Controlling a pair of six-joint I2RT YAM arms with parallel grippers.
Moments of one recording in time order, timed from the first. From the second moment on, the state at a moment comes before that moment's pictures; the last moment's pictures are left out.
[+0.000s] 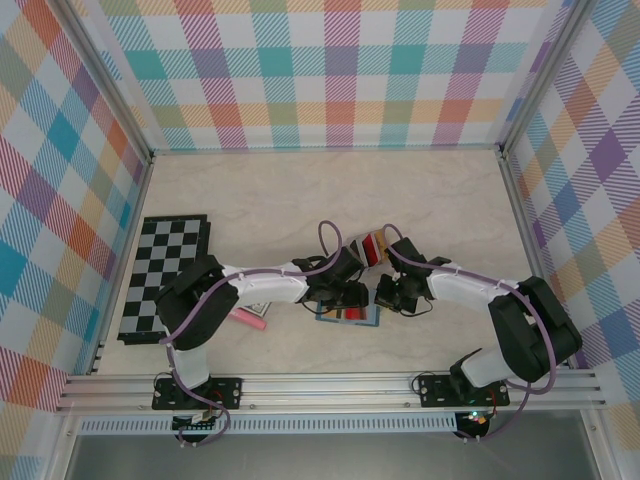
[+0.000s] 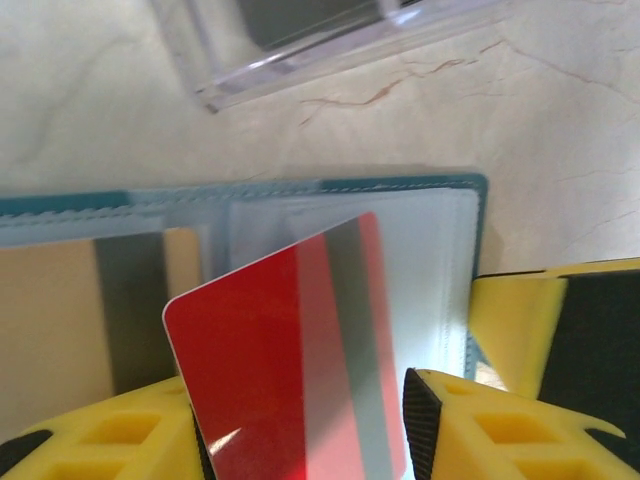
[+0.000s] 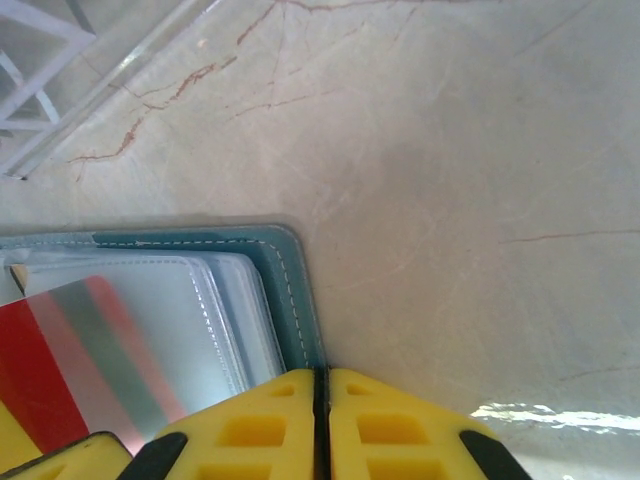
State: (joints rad) left arm -0.98 1.83 1.10 -0.32 0.12 -0.93; right arm 0.54 1.44 0.65 -0.47 -0.25 0.87
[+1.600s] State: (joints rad) left arm -0.98 1.90 1.22 -0.42 0.16 -0.80; right arm 0.54 1.44 0.65 -0.46 -0.26 0.87
